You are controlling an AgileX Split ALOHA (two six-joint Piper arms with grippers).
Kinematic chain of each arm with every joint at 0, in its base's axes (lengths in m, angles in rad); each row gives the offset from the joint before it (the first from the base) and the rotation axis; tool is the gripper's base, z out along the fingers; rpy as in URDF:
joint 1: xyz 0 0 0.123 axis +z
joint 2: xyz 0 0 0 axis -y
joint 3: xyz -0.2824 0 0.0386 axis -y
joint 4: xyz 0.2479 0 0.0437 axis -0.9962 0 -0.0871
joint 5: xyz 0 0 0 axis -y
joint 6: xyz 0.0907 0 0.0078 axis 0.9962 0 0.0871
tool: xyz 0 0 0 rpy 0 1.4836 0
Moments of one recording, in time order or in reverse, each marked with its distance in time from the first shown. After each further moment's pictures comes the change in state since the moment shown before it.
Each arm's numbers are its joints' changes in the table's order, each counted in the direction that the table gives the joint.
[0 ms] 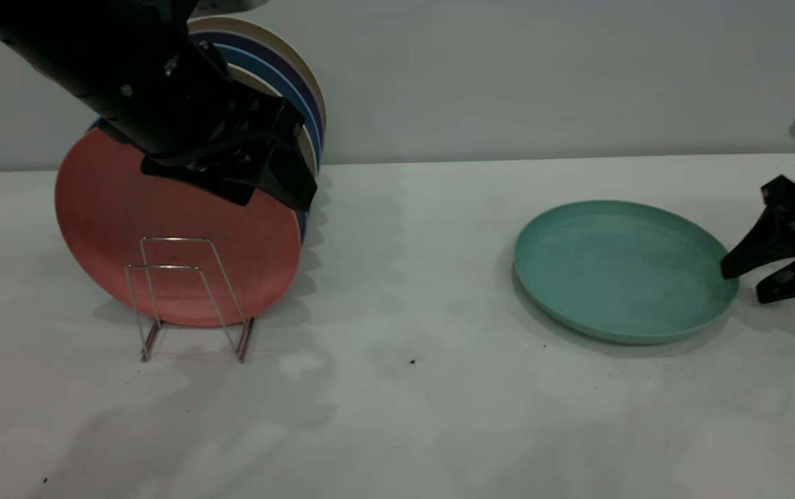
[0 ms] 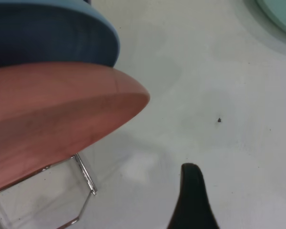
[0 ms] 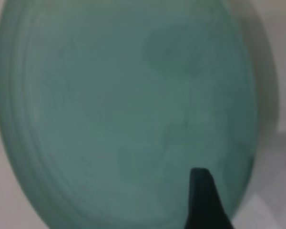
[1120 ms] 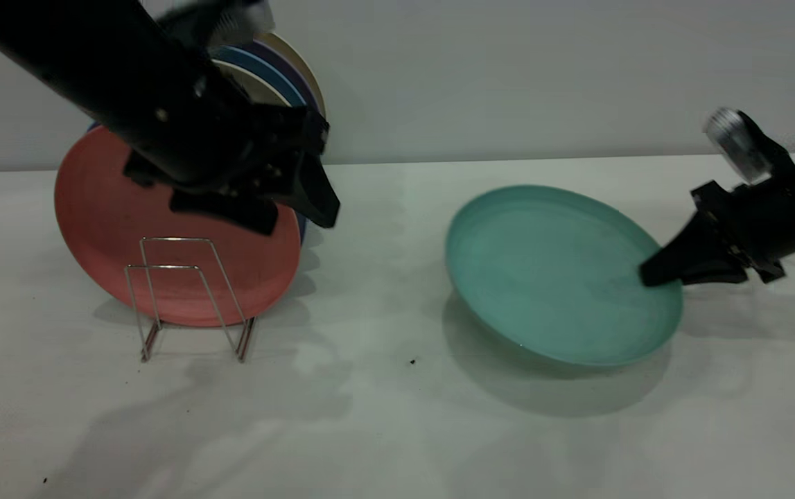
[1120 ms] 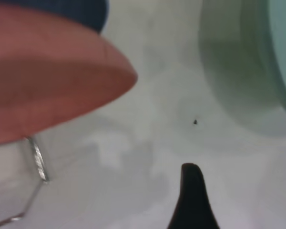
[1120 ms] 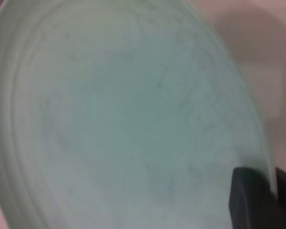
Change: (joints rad) left arm 0.000 -0.083 0.000 0.228 0.010 -0.002; right arm 0.125 -0.058 0.050 -0.149 -0.204 -0.286
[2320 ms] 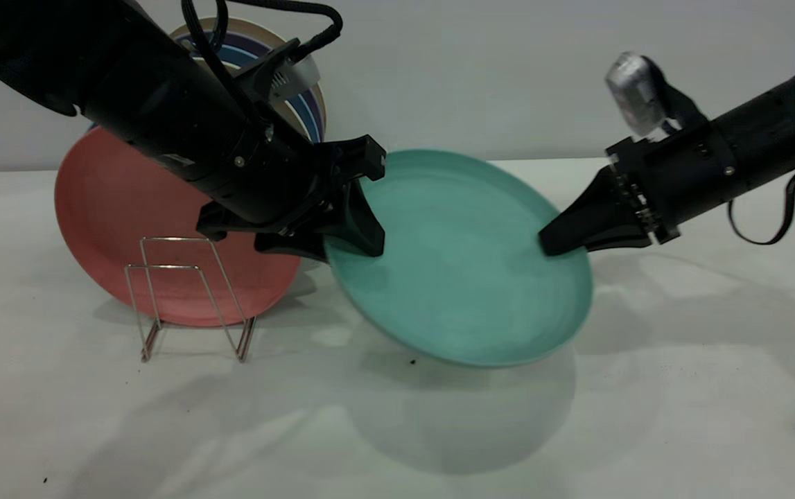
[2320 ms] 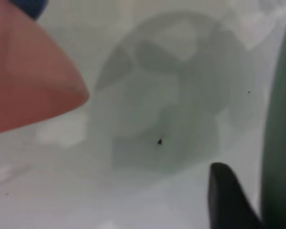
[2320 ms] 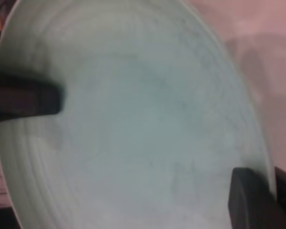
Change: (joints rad) left arm -0.029 -0.135 0.051 0.363 0.015 0.237; right arm 0.182 0.071 0.000 -0.045 -0.125 -0.055
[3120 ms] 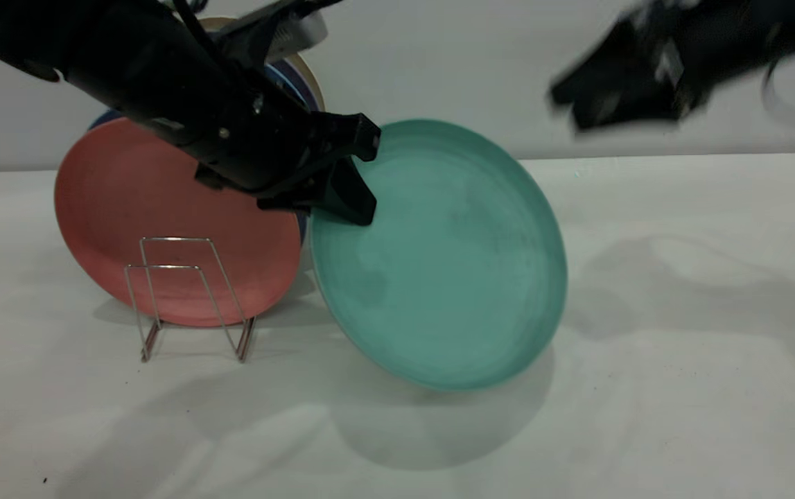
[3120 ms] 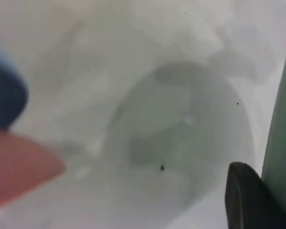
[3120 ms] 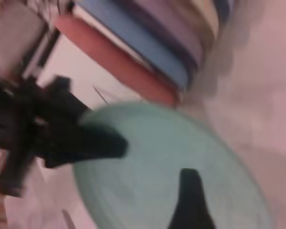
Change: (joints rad) left arm 0.001 0.076 0.001 0.004 0.006 0.267; right arm -0.062 0.291 -0.001 -0.023 -0.033 0.054
